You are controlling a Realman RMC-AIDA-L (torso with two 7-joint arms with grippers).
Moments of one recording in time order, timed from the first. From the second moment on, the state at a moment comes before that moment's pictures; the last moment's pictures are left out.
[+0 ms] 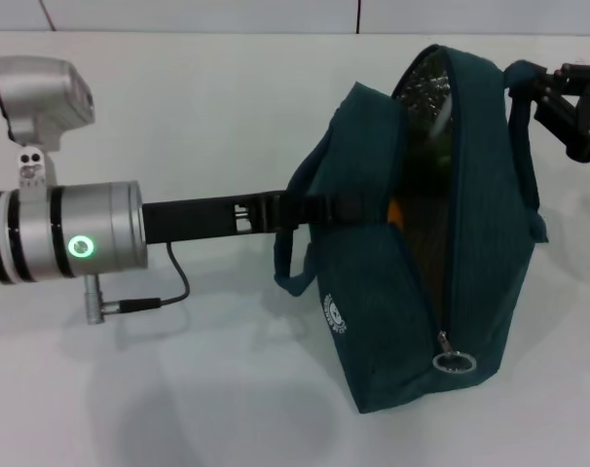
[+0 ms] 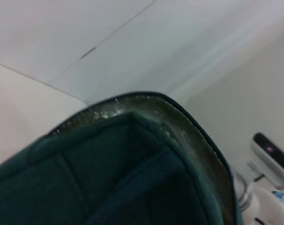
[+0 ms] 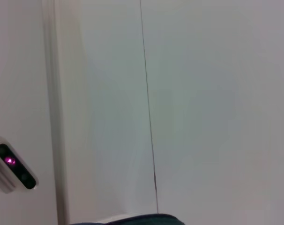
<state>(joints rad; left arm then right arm) -0.35 -2.10 1.25 0.86 1.47 1.53 -2.16 0.39 1.95 -1.26 -0.75 -1.14 -1.32 1.19</state>
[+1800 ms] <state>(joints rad) -0.38 -2.09 1.18 0.72 1.42 1.52 -2.09 0.44 1.98 -1.19 -0.67 -1.20 -1.25 1.20</state>
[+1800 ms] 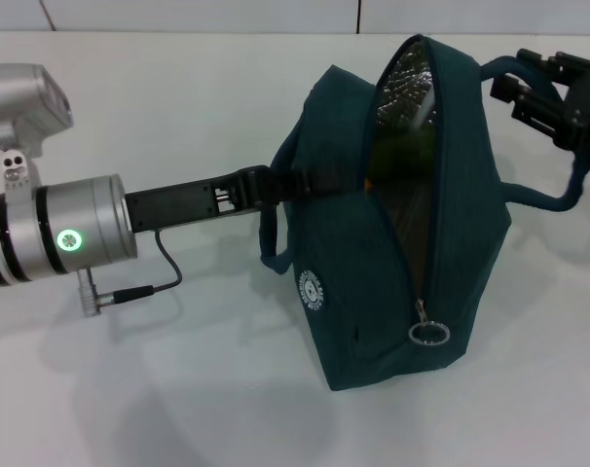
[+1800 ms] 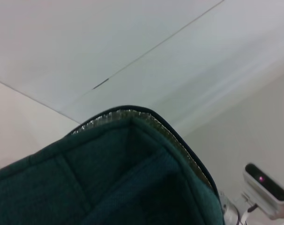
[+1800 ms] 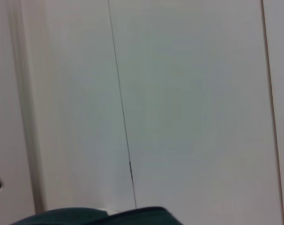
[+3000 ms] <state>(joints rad) -0.38 -2.09 1.17 0.71 1.40 1.51 -2.09 0.31 1.97 -1.12 -0.66 -1.50 -1.88 1.07</state>
